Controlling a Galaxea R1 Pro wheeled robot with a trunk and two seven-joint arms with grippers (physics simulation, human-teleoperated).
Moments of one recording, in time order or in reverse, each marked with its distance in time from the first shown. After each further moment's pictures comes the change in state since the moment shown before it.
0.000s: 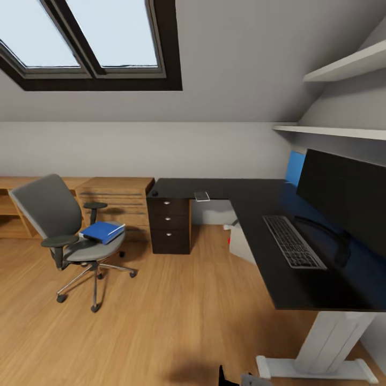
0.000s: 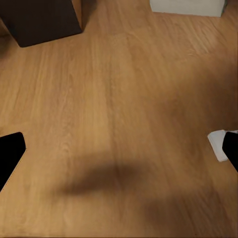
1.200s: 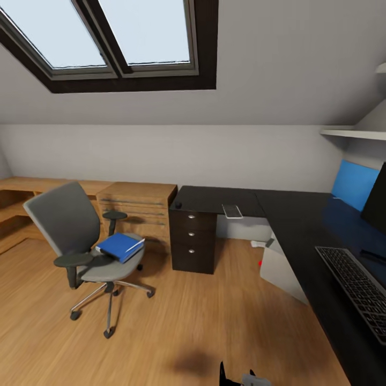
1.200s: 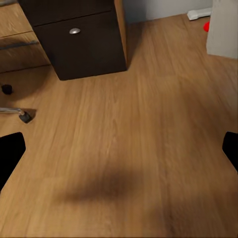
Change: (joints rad) left arm 0.000 -0.003 -0.005 0.002 -0.032 -0.003 -0.002; right arm 0.000 0.002 0.005 0.029 0.010 -0.122 0.003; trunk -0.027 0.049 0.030
